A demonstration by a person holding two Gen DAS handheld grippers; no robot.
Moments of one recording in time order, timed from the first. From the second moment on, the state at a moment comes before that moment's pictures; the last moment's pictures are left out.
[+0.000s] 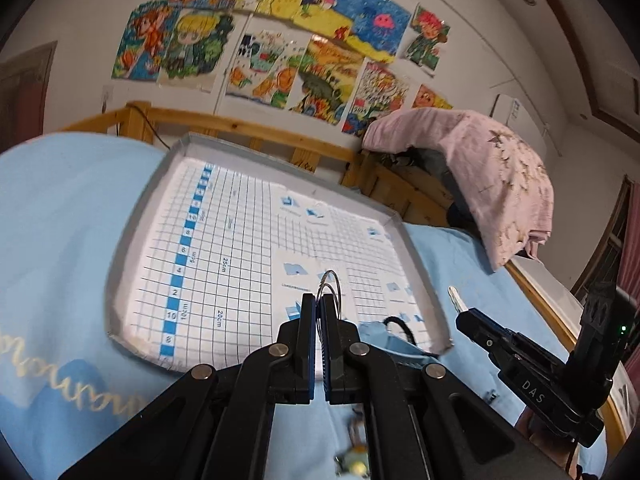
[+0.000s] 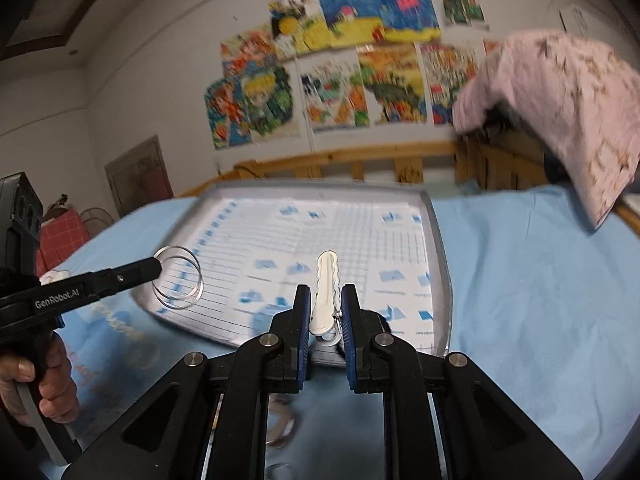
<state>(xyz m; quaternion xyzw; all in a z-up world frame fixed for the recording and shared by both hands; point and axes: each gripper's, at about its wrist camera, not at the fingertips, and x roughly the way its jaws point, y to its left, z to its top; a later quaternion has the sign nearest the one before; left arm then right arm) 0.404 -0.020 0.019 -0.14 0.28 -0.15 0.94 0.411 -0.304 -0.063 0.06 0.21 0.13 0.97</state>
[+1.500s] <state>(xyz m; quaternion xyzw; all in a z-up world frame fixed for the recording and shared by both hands) 0.243 -0.004 0.081 -0.11 0.12 -0.06 0.98 0.273 -0.311 -0.016 0.08 0.07 0.16 0.98</state>
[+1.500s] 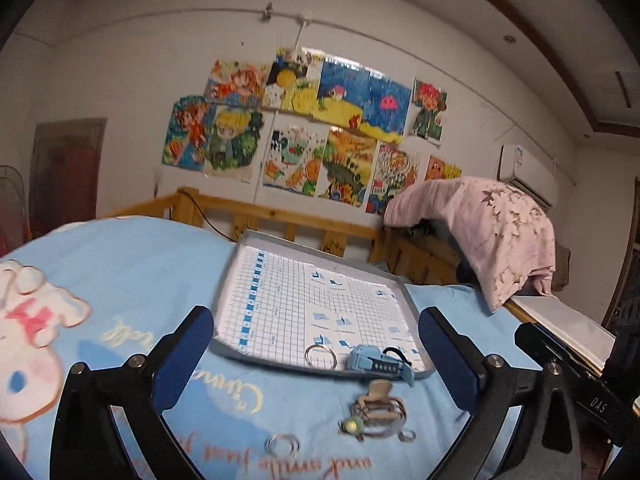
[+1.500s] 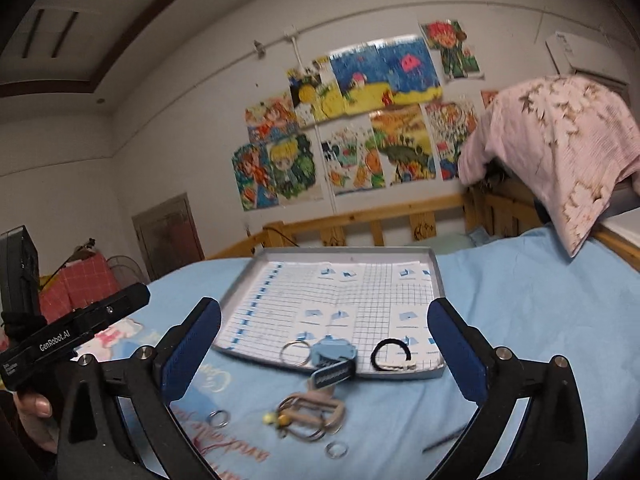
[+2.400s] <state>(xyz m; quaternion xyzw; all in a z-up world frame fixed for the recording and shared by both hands) 0.055 0.022 0.020 -0.07 0.16 0.00 0.98 0.079 -0.301 -0.070 0.01 0.11 0.04 0.99</state>
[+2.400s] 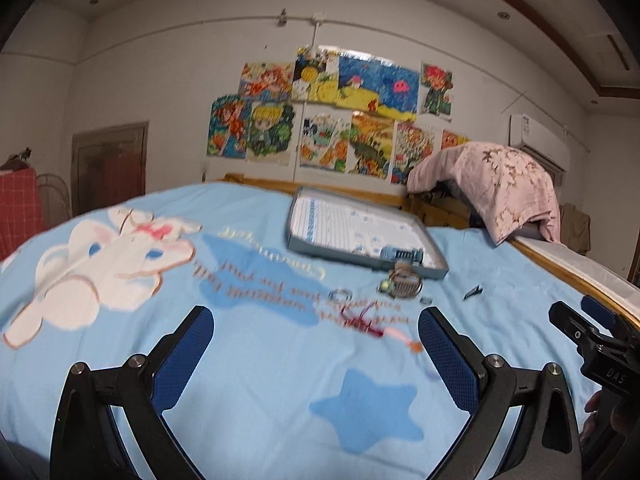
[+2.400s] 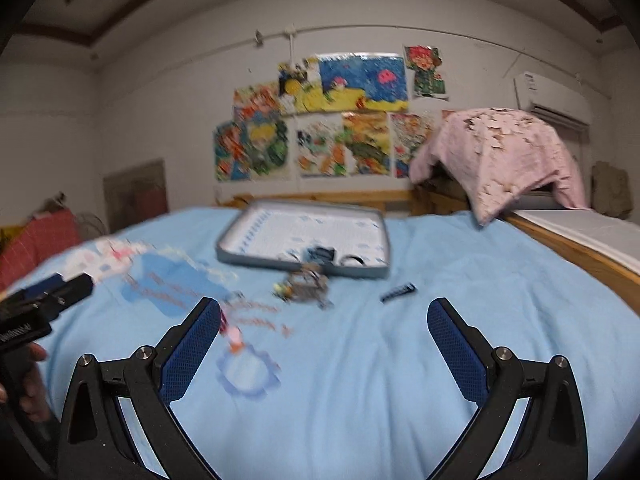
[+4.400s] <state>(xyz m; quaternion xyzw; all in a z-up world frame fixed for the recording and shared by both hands) 0.223 0.020 0.027 -0.08 0.21 0.03 0.97 0.226 -0.309 -0.030 -0.01 0.08 0.03 1.00</state>
